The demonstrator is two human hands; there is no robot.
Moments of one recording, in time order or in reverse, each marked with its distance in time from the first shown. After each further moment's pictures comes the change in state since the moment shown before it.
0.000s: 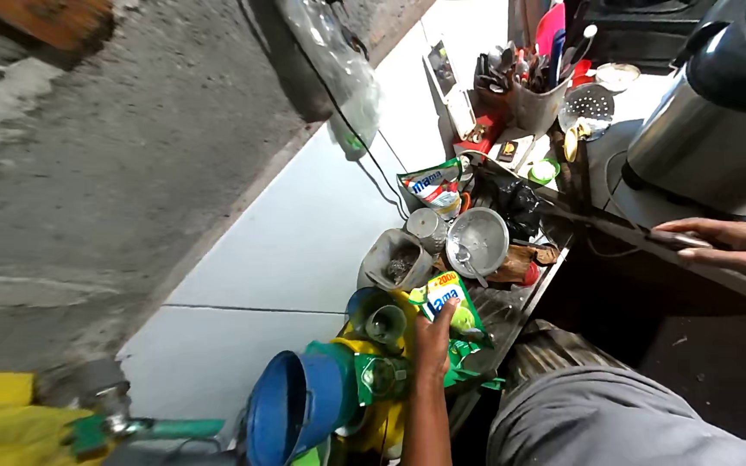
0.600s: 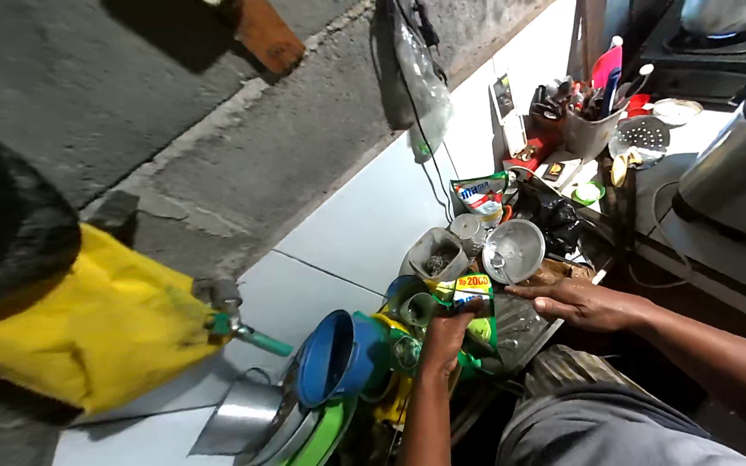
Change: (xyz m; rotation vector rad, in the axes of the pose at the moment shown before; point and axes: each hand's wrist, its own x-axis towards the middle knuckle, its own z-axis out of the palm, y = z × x) left_hand -0.046 0.037 -0.027 -0.003 -0.028 0.135; right_hand 0.083 -0.160 0.164 -0.164 -0.526 -0.461
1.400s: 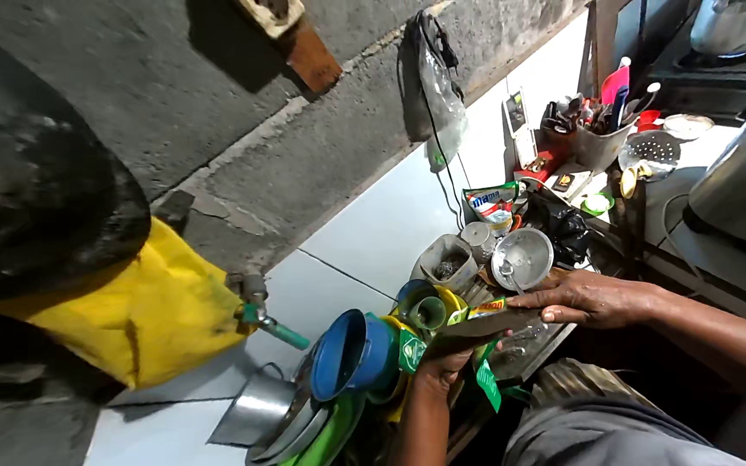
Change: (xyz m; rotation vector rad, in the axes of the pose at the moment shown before) left_hand -0.022 0.022 -0.021 -0.115 -0.409 -0.141; right_hand 0.004 -0.012 -0.020 -0.247 0.036 -0.410
